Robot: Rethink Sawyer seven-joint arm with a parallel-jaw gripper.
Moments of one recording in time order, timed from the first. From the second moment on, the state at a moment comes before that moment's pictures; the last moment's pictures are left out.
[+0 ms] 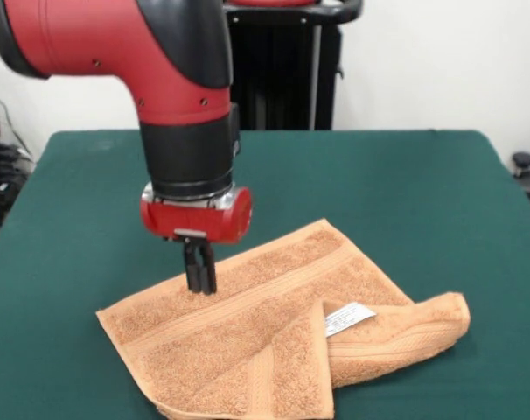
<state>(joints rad) -0.56 -0.46 0.34 1.44 -0.38 0.45 1.99</state>
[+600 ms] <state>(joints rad) -0.57 -0.33 0.37 1.30 -0.38 0.45 1.99</state>
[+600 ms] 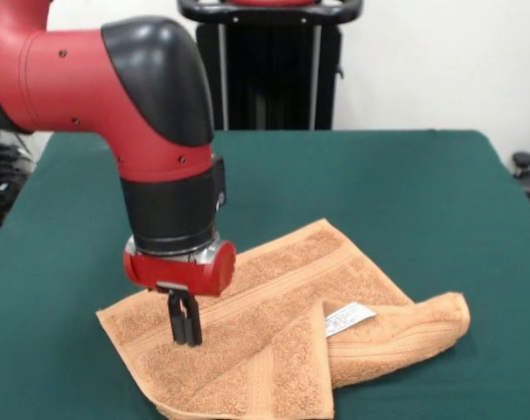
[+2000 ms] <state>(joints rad) -0.65 -0.32 0.44 1.35 -0.49 0.41 1.99</state>
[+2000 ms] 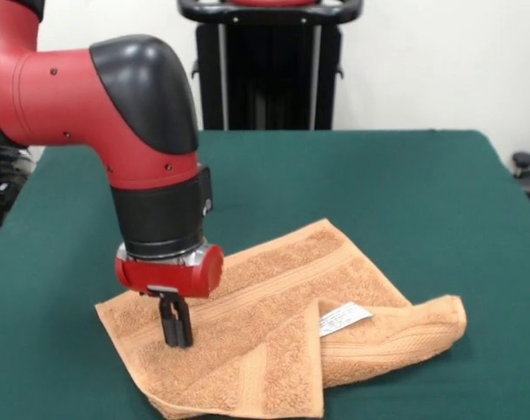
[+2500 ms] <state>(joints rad) -0.71 -0.34 0.44 1.41 -0.55 0.37 1.99</state>
